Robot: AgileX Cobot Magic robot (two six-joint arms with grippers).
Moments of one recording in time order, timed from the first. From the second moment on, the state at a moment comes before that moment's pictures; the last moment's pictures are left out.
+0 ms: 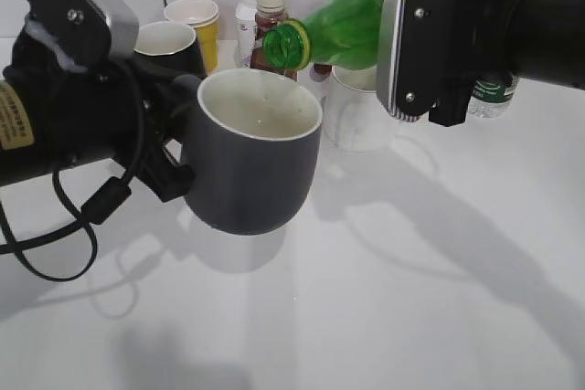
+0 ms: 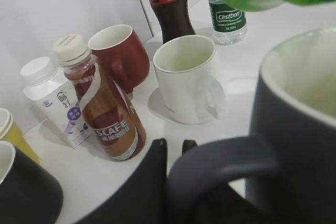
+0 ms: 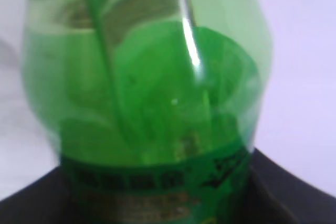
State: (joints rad) left arm -0.65 1.33 -0.59 0.30 -0.36 0.02; right arm 0.54 1.42 -0.80 -0.27 -0.27 -1.12
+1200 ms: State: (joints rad) left arm -0.65 1.33 -0.59 0.31 -0.33 0.02; right arm 0.54 1.42 -0.80 -0.22 -0.41 -1.40
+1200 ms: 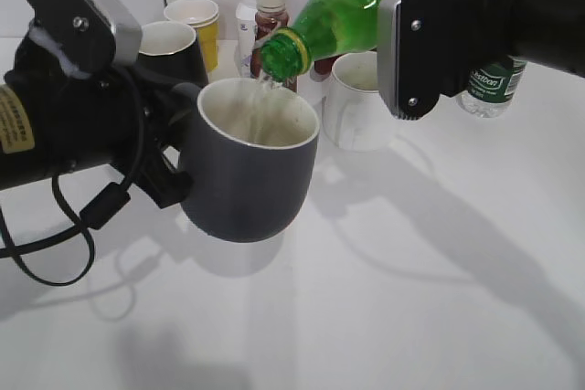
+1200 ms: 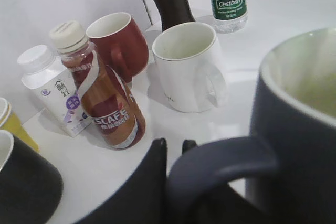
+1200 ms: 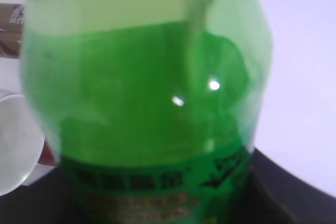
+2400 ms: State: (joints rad) left arm -0.65 1.33 -0.59 0.31 -0.36 0.03; right arm 0.54 1.42 -0.80 -0.13 -0.34 -1.19
